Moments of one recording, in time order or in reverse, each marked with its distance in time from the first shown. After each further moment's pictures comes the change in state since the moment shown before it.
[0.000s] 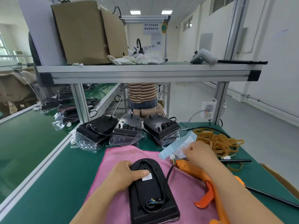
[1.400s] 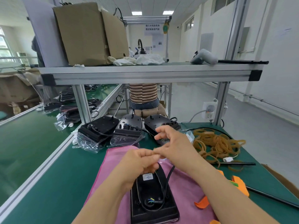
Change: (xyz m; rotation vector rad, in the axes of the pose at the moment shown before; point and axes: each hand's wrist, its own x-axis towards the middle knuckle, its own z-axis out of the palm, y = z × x) left_hand -0.039 0.069 0.012 -0.398 -0.131 0.155; right_hand -0.046 -0.077 -0.030 0.699 0.009 -0.357
